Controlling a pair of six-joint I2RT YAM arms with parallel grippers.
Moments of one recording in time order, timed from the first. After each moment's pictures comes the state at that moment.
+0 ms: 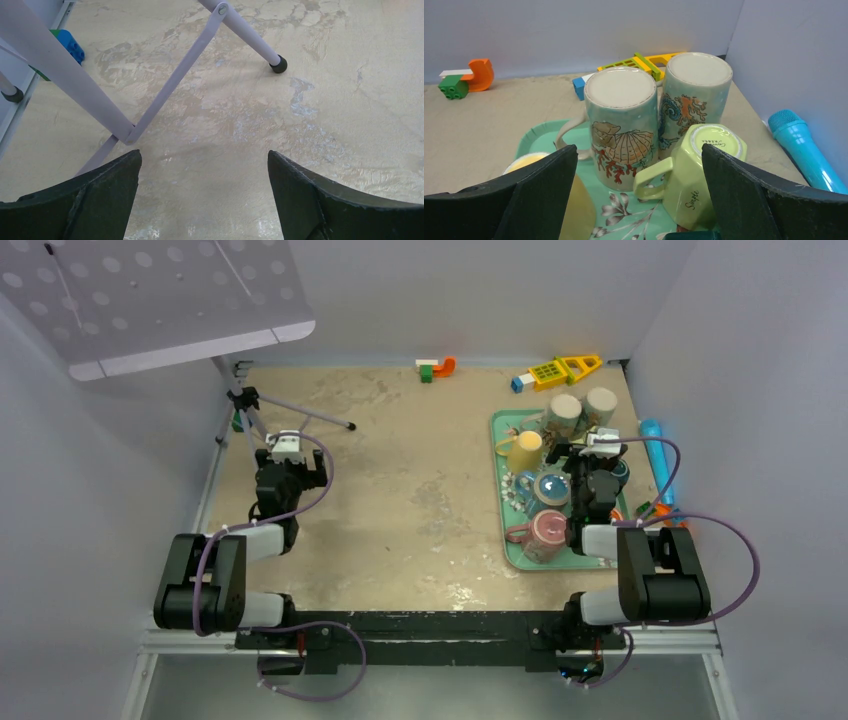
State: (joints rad) left arm -0.03 1.36 0.33 0.82 -0.06 0.01; right arm -0.01 1.41 0.31 1.21 0.14 0.01
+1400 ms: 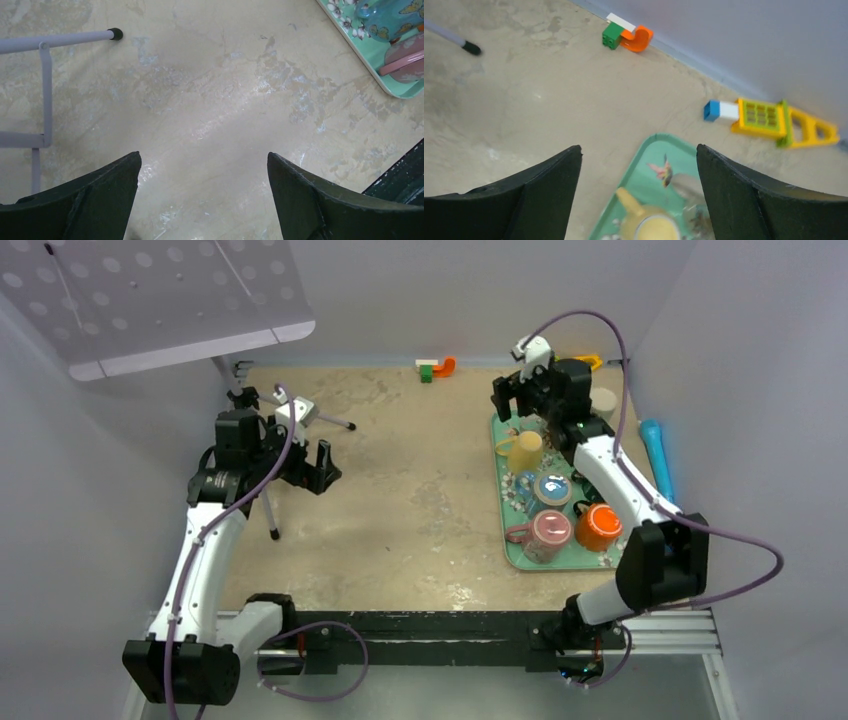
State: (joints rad) left arm -0.03 1.02 1.05 -0.67 0.52 0.21; right arm 0.21 1.43 1.11 0.06 -0.16 -0.09
